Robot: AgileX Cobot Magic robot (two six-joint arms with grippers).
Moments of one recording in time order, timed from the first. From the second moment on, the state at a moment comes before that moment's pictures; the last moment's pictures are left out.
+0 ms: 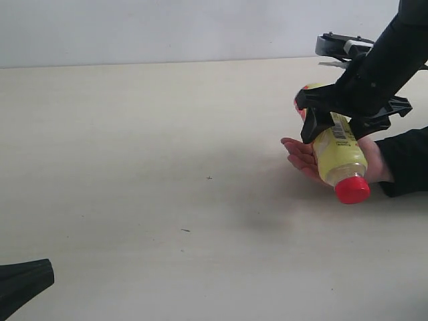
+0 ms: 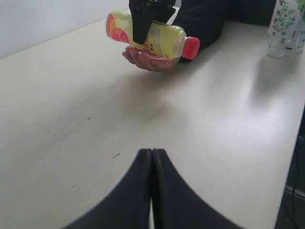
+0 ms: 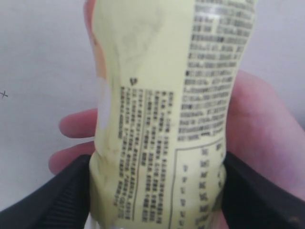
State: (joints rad) left arm -1.00 0.34 0.00 0.37 0.04 -0.35; right arm 0.17 1.83 -1.22 0.31 0.89 -0.13
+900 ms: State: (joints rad) left arm -1.00 0.34 0.00 0.37 0.04 -0.35; right arm 0.17 1.83 -1.22 0.31 0.89 -0.15
